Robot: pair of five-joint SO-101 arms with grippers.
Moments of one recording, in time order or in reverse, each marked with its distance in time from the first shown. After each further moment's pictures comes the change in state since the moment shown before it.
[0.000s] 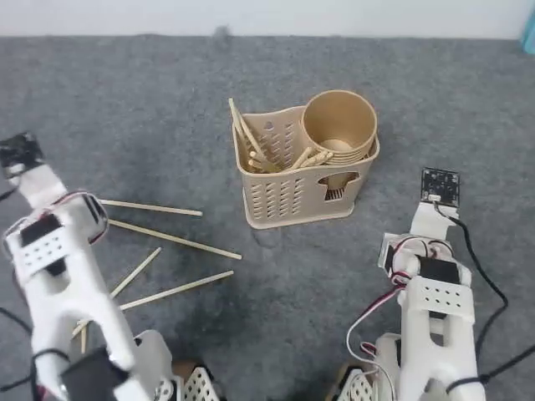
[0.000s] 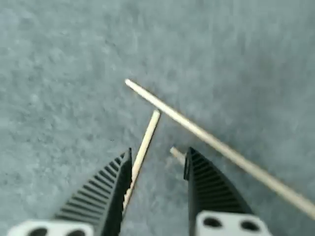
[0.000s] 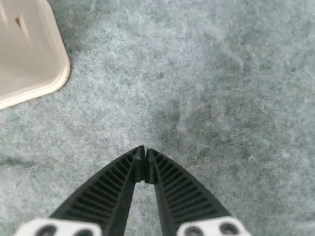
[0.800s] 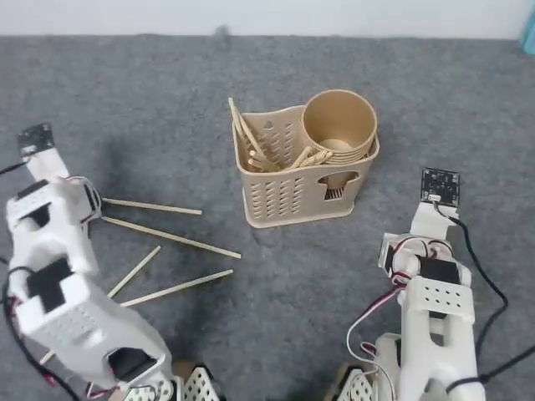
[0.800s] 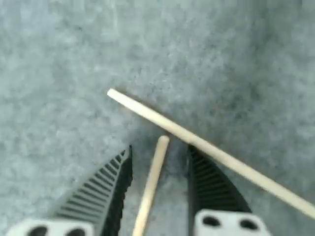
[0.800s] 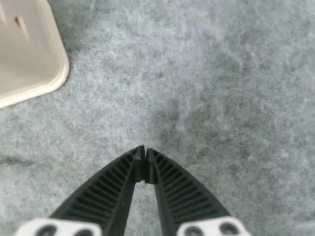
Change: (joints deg) left arm -0.5 39.9 -26.4 -0.1 -6.5; right arm 0.0 0.0 0.0 0.0 0.0
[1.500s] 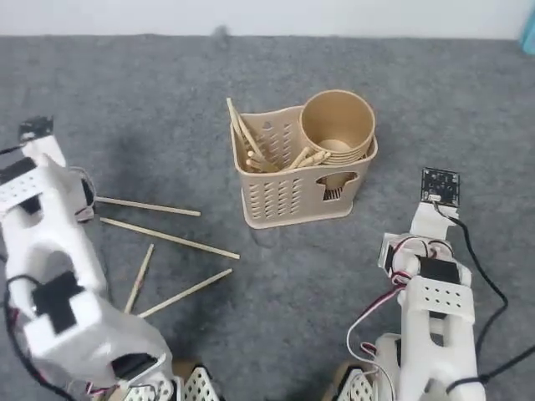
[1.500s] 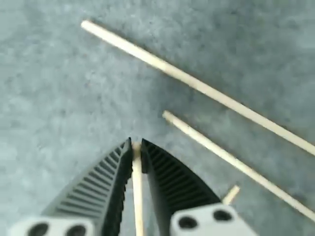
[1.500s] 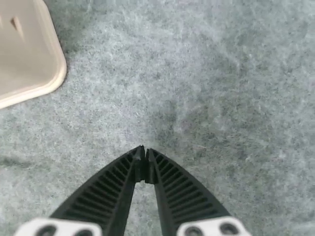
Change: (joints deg) left arm 1.3 -9.3 -7.4 27.0 -0.4; right arm 0.0 0.0 0.0 0.0 0.0
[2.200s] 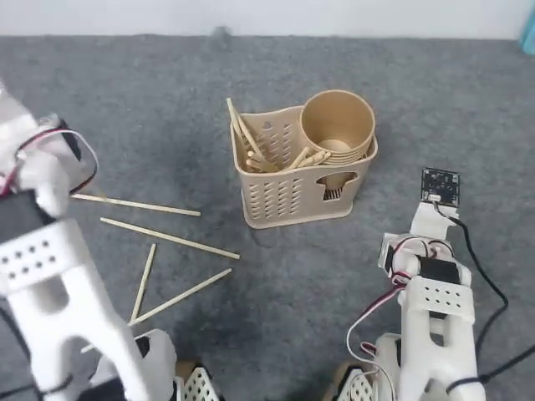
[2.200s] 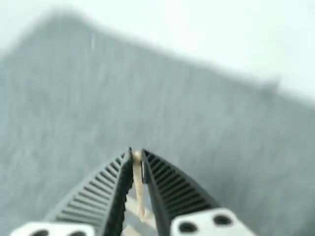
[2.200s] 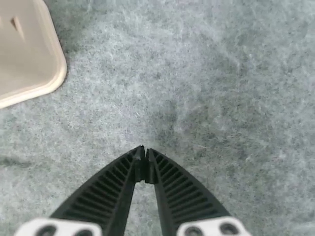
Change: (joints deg) left arm 9.0 -41.1 0.0 -6.9 15.2; right arm 0.0 0.0 0.0 0.0 0.0
